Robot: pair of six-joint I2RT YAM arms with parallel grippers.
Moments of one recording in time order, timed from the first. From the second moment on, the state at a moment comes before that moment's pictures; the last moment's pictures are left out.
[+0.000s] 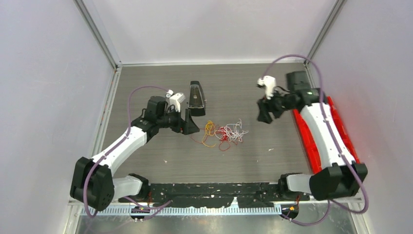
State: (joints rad) left arm -0.43 1.22 0.79 -0.22 0.59 -0.26; right arm -0.01 1.25 1.30 -1.12 -0.53 -0.67
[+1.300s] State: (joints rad) left arm -0.25 1.21 0.69 -0.16 0.64 -0.34; right arm 0.58 2.07 1.44 -0.50 -0.52 -0.20
